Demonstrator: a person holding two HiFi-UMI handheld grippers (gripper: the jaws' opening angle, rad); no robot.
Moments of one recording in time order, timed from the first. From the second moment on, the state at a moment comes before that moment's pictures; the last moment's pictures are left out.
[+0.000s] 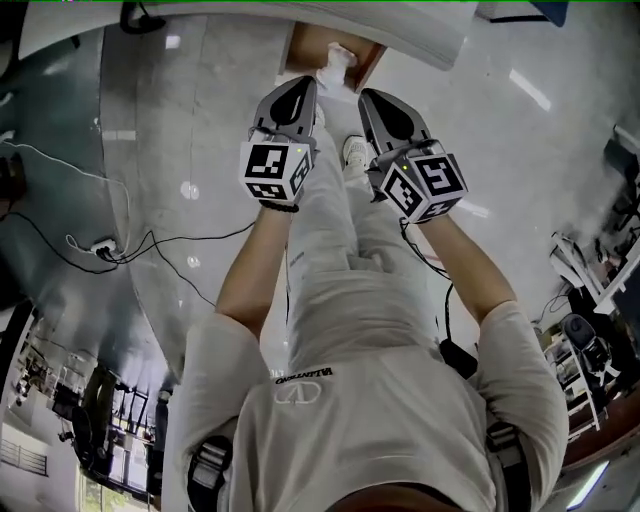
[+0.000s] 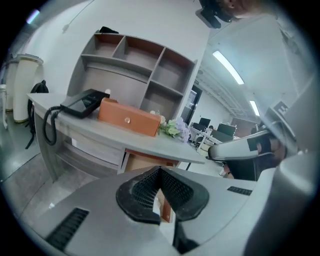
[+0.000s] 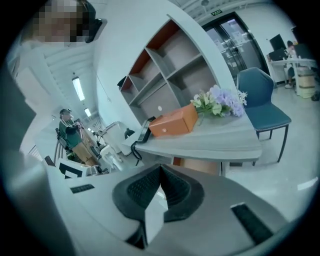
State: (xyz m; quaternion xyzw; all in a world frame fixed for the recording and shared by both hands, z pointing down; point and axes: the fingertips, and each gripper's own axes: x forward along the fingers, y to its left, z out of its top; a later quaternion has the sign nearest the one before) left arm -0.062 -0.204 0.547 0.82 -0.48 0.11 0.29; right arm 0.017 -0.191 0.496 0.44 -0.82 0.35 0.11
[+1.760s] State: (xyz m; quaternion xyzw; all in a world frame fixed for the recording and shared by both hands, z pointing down) left arm -0.143 -0.178 0.171 0.82 -0.57 -0.04 0.03; right arm 0.231 -0.164 0.160 0.62 -0.78 0.12 -0.02
